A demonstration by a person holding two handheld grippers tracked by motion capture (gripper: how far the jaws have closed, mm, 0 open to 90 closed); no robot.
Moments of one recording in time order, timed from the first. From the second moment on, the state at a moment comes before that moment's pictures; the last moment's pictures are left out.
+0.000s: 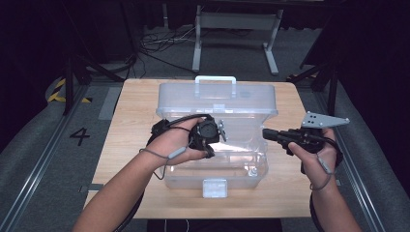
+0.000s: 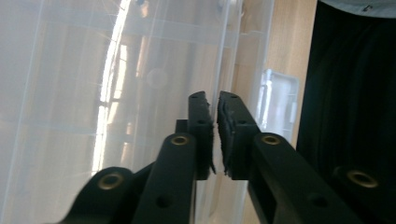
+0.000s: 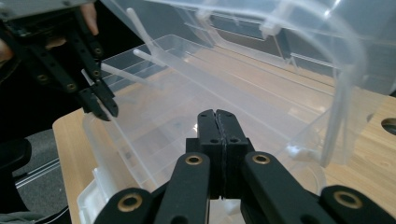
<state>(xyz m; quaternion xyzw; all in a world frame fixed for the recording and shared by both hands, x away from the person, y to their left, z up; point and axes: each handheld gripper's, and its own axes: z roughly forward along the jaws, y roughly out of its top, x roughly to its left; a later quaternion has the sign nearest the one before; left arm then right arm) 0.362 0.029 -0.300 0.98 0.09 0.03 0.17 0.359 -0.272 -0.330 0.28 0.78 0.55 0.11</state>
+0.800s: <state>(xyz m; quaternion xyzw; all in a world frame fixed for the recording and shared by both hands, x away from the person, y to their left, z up) 0.349 0.066 -0.284 0.96 0.12 0.04 0.24 0.359 -0.277 -0.331 0.30 0.77 0.55 0.12</state>
